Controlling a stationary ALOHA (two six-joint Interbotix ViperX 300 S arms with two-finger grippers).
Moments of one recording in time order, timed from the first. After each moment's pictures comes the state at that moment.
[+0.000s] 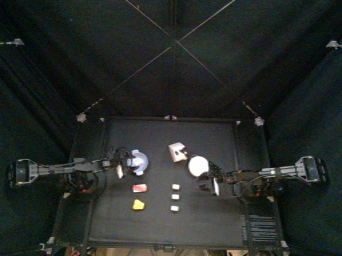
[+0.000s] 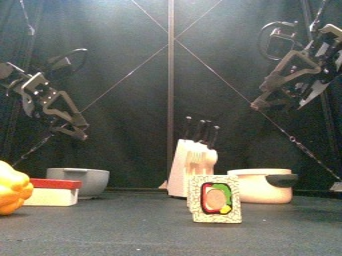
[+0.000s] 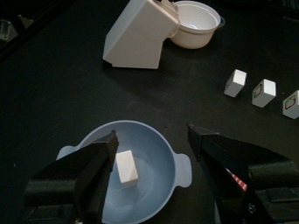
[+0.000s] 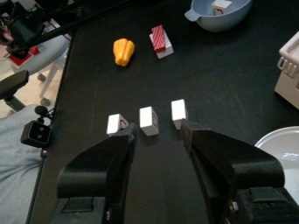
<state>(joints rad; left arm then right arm) 0.30 -0.62 1.29 0.10 -0.25 -0.16 -0.03 -0.57 1.16 -0.52 -0.27 0.80</state>
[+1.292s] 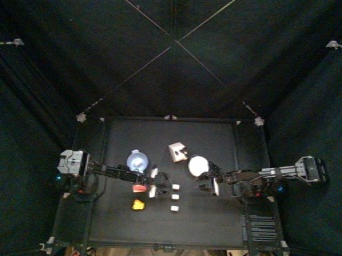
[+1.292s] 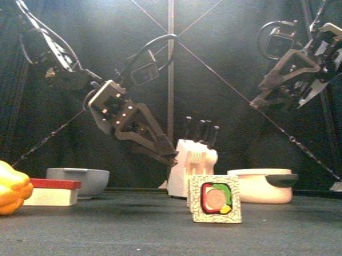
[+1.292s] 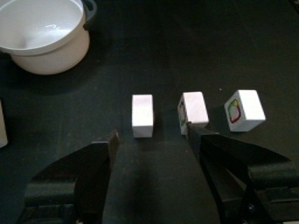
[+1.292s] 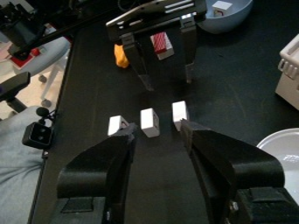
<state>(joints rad) -0.02 0.20 0.71 0.20 -0.37 -0.13 -0.02 -0.57 1.16 -0.52 -0.27 0.81</state>
